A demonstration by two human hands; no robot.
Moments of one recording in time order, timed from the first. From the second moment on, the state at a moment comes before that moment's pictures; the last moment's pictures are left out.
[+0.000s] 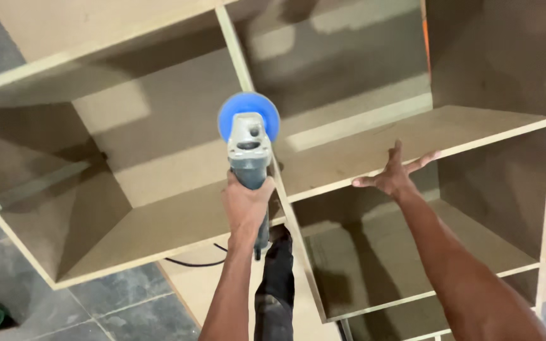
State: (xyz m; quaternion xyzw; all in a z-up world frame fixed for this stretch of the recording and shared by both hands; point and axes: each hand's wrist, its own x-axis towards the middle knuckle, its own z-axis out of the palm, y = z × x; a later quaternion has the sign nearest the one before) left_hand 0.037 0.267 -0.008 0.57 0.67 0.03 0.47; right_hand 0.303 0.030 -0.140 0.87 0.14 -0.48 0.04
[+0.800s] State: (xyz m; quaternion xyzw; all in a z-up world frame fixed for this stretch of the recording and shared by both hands) left_hand 0.077 0.351 -0.015 0.56 0.69 0.09 0.45; right_hand 0.302 0.023 -0.153 0.86 0.09 -0.50 -0.07
